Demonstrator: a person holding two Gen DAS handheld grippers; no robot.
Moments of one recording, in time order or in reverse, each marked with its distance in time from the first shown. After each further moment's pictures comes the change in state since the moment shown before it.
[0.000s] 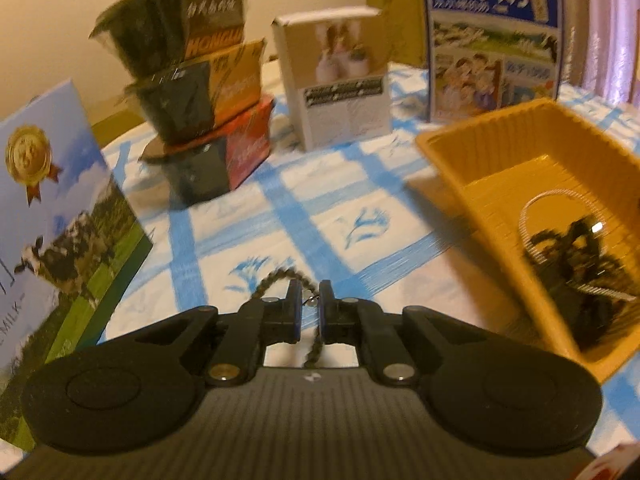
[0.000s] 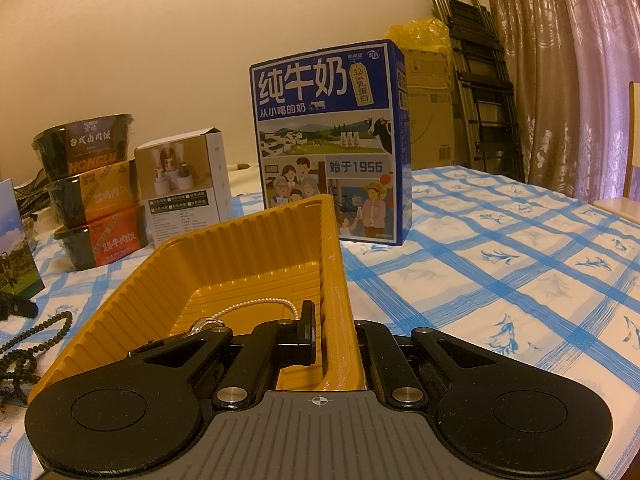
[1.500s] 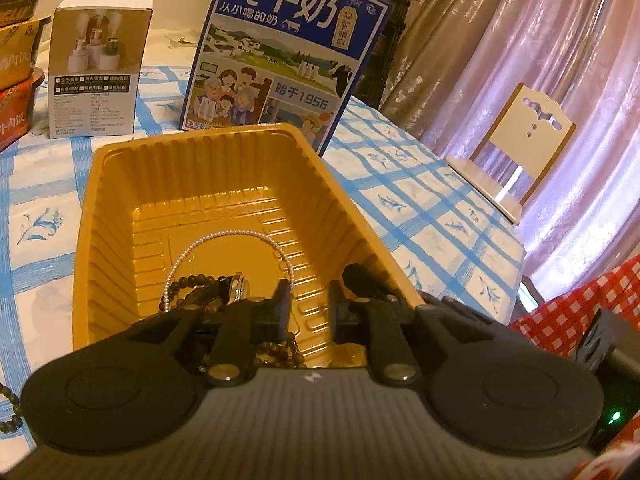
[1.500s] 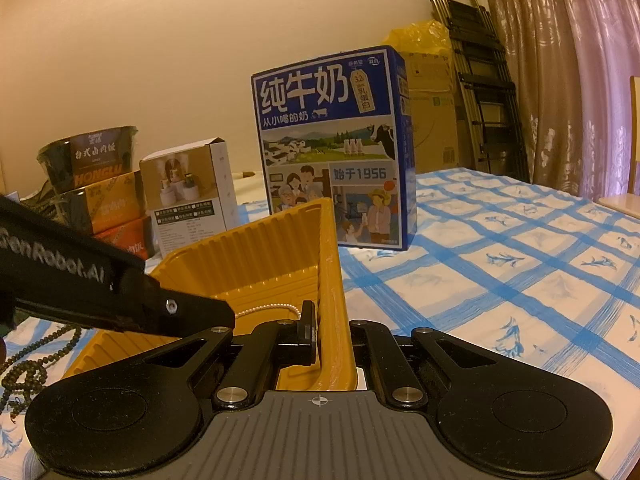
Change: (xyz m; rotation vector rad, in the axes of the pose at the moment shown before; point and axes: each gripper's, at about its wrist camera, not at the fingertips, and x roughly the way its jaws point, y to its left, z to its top) left arm -0.018 -0.151 0.044 -0.203 0.024 -0.561; right arm -0.003 0.003 0.008 0.018 -0.010 0.017
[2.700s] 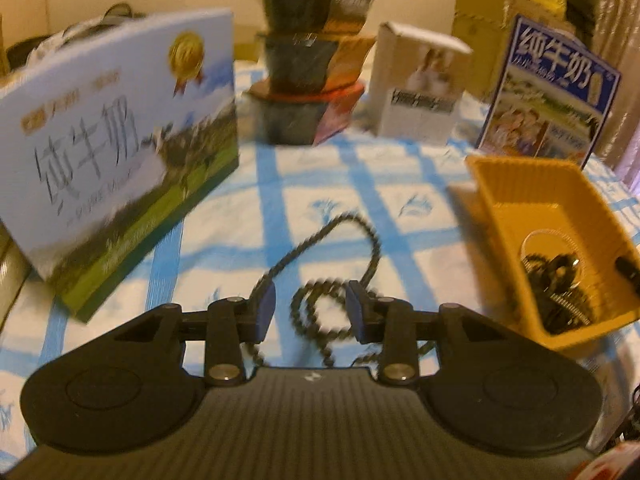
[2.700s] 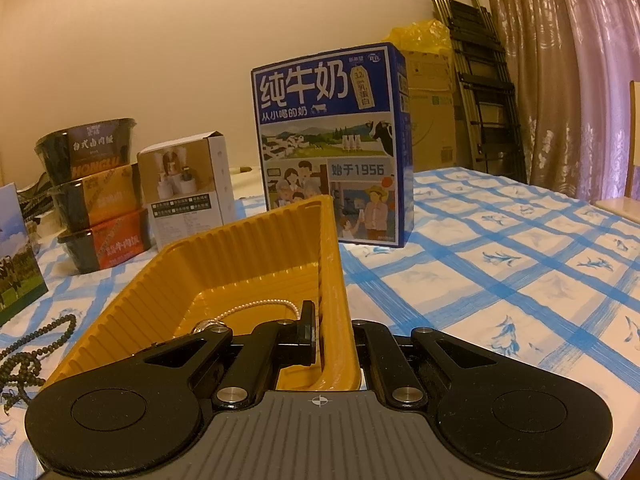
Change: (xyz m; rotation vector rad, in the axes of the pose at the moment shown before) left arm -0.164 0.164 -0.052 -0.147 -0.041 0.598; right arm 0.000 -0.003 -0.005 -0.006 0.007 -0.008
